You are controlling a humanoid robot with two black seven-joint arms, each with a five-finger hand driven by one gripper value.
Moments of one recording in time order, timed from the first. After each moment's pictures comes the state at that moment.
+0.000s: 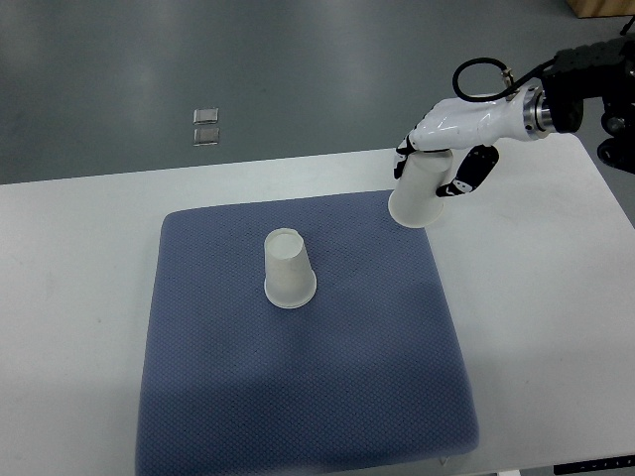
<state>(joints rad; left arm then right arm) -0.05 0.00 -0.07 -0.15 0.12 0.06 0.14 1.49 -0.68 -0.11 1.28 -1.58 0.26 0.36</state>
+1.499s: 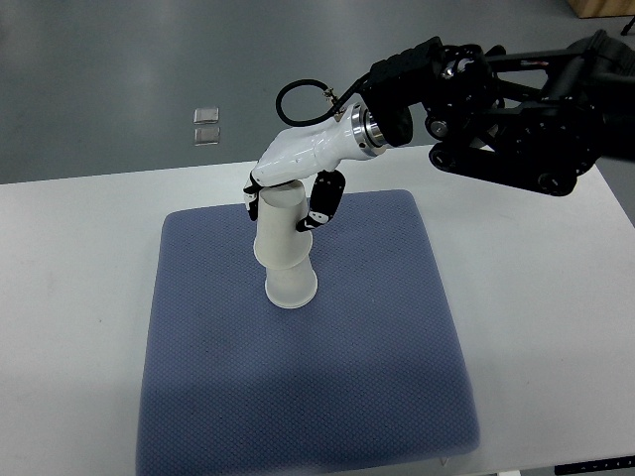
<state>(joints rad) -0.05 0.00 -0.07 -0.15 0.12 0.06 0.14 1.55 -0.26 -0.11 1.12 -1.46 0.31 0.36</state>
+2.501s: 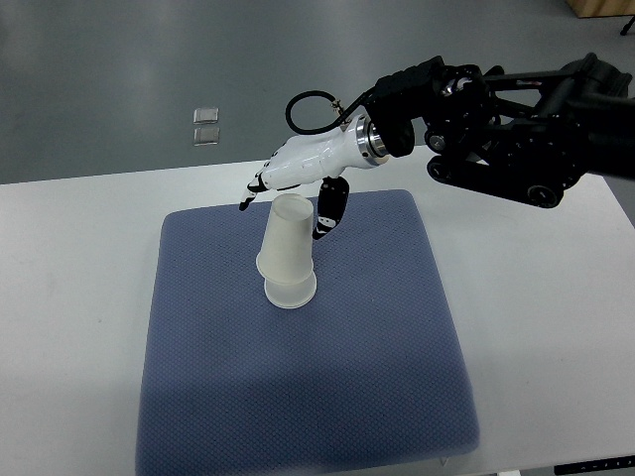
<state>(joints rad) -0.05 0.00 -0.07 -0.15 0.12 0.06 0.14 1.50 -0.23 -0.11 1.06 -1.47 0.28 0.35</state>
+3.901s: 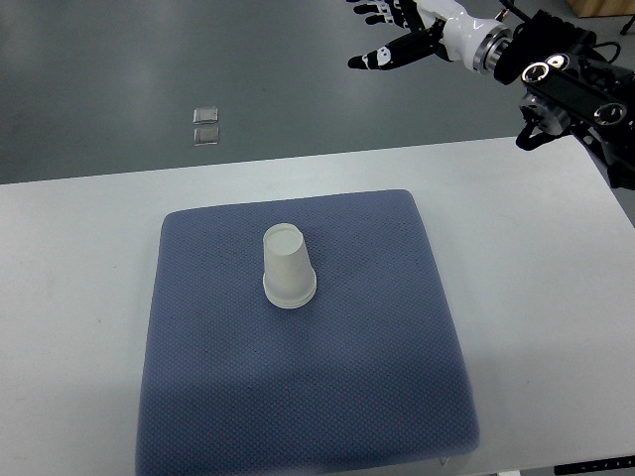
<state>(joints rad) -0.05 0.00 -0.07 -0.15 0.12 0.06 0.14 1.25 -0.30 0.26 0.64 -0.50 0.15 0.35</state>
